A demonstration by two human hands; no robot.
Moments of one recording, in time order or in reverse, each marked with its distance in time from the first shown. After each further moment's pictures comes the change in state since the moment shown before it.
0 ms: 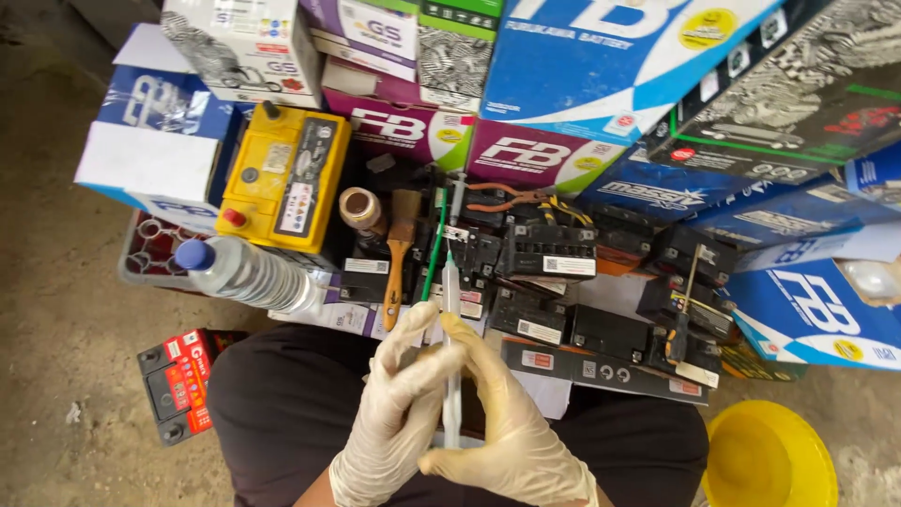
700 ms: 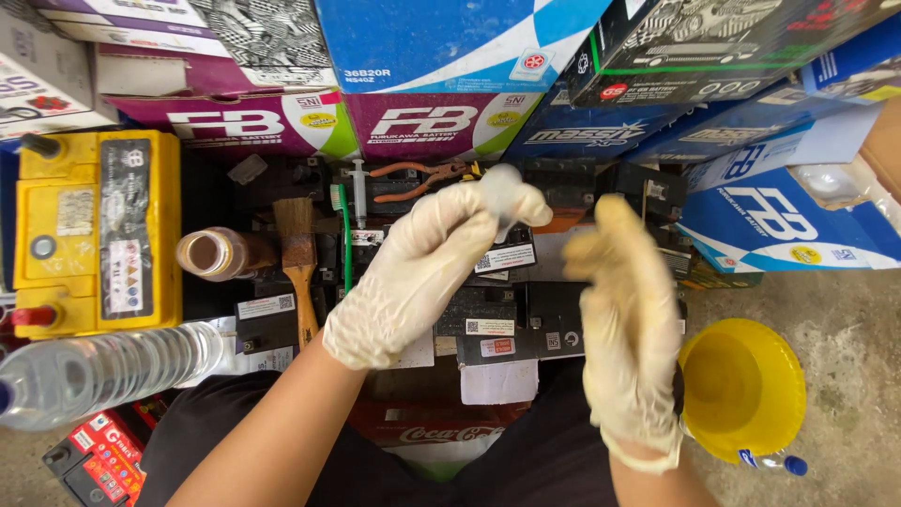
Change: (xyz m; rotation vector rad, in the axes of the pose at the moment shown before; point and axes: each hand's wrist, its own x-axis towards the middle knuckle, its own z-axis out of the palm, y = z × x) left_hand 0.169 -0.076 0.079 -0.719 -0.478 -0.299; right_hand 0.012 0.011 -0.126 -0.501 0.856 -0.401
